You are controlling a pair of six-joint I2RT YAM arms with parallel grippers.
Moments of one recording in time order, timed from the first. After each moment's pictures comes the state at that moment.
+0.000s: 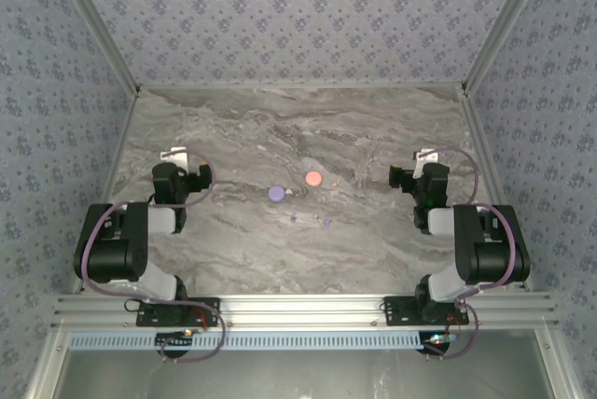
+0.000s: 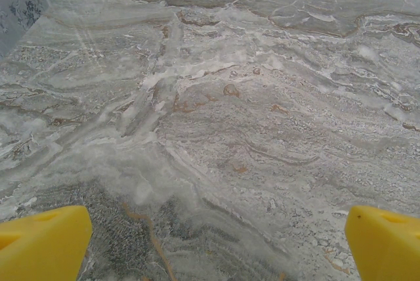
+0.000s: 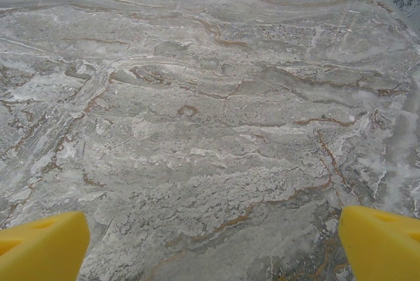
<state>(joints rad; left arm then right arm) 0.01 1.53 0.40 0.72 -0.04 -0.01 -0.02 1.51 0.38 0.68 0.05 -0.01</state>
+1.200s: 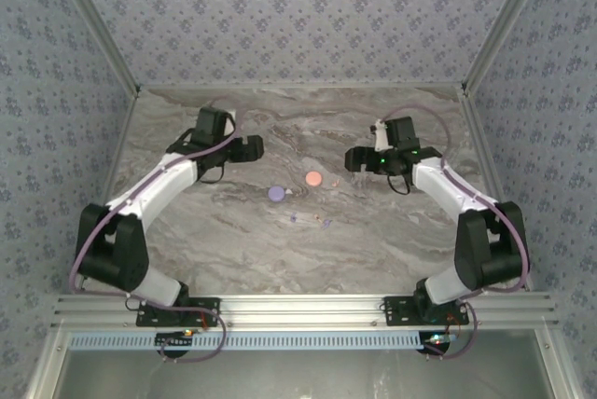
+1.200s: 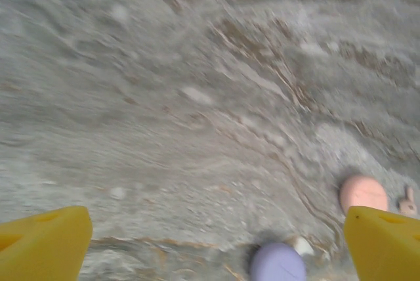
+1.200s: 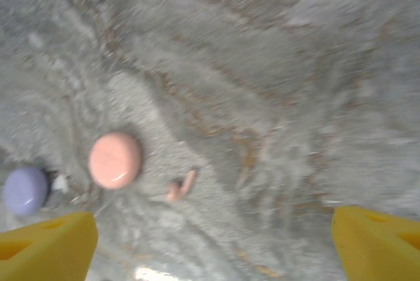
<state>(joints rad) -0.37 1.52 1.12 -0.41 0.07 -0.36 0.26 1.51 1.01 -0.40 -0.26 0.26</state>
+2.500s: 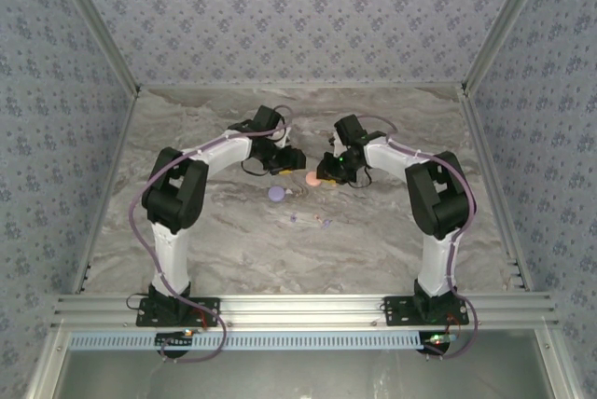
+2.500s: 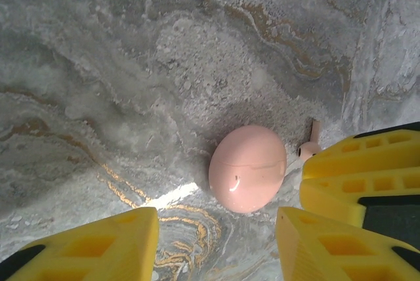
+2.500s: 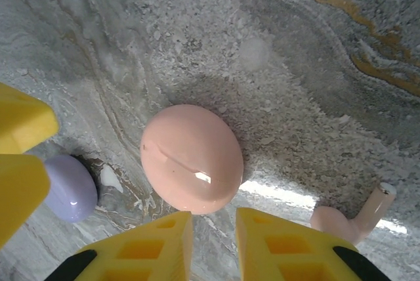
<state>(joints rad) -0.51 2.05 1.48 -0.53 0.49 -0.49 0.43 1.94 1.30 -0.54 -0.41 0.53</state>
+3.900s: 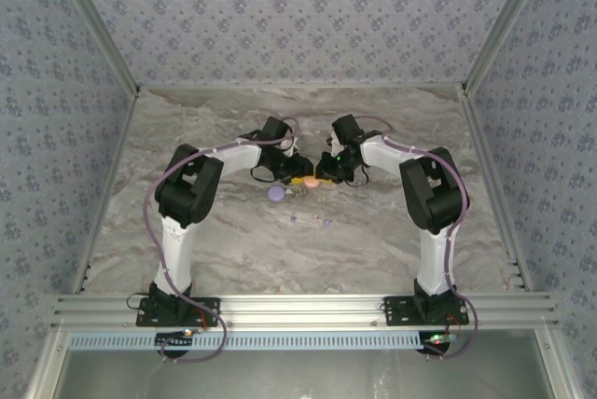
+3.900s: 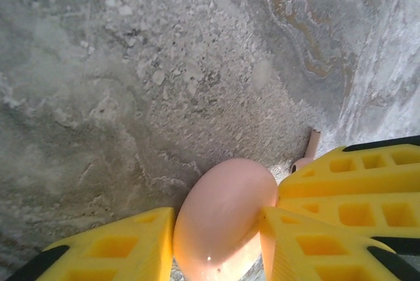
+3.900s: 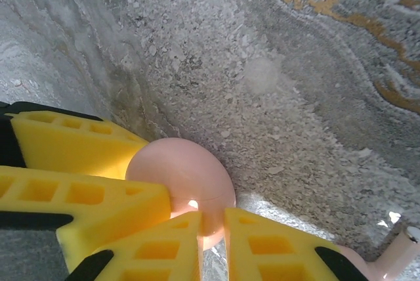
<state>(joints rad) -0.54 2.15 1.44 -0.36 0.61 -0.67 0.43 2.00 1.34 -0.53 -0.43 0.54</state>
